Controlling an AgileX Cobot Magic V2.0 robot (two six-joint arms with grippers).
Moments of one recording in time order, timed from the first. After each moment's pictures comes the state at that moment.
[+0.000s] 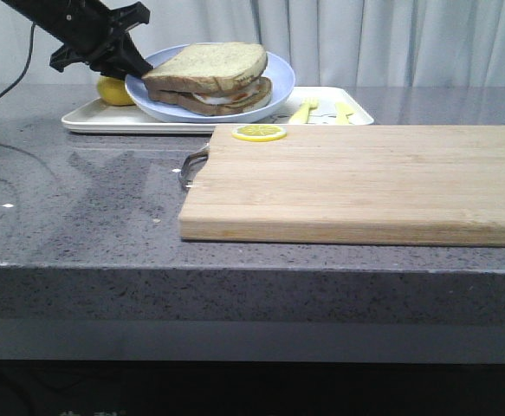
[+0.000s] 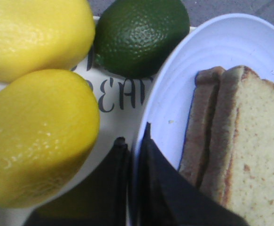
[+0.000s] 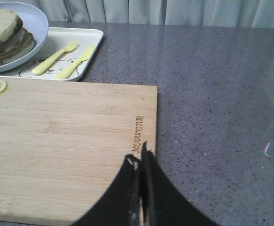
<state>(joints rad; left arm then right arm) -0.08 2.48 -2.51 -0.68 0.96 0.32 -0.01 0.32 -0.34 0.12 0.33 -0.08</state>
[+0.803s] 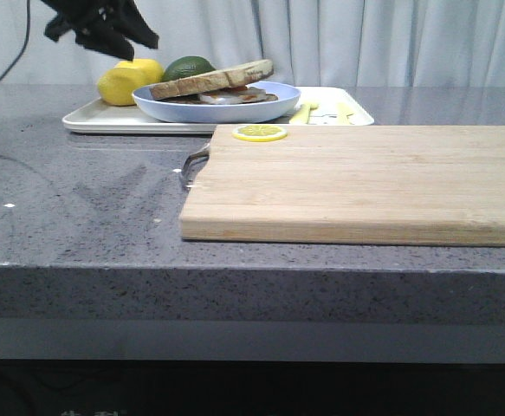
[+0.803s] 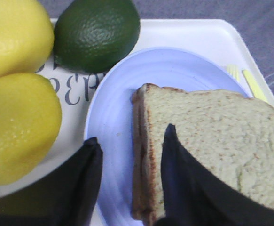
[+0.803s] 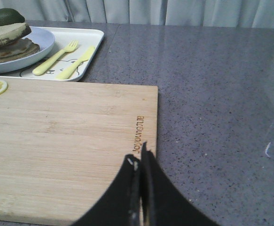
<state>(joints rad) -0.07 2.48 -2.71 -0.68 1.19 0.31 -0.01 0.32 -0.34 0.12 0.33 -0.08</state>
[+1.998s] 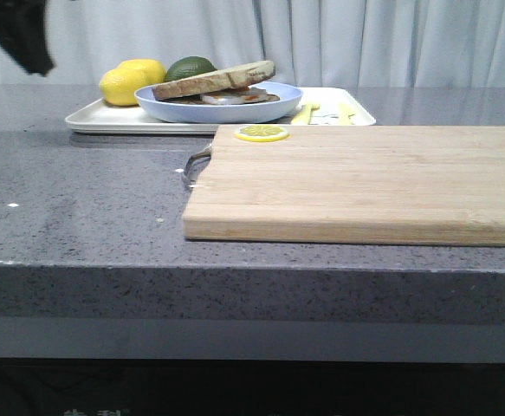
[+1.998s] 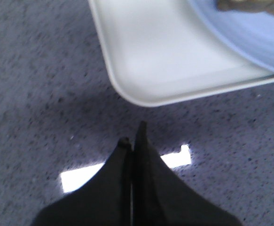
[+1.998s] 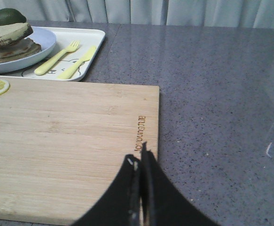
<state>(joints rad) -0.13 1.94 -1.93 -0.08 1.22 0.13 -0.01 0.32 -0.34 0.12 0.33 -0.08</state>
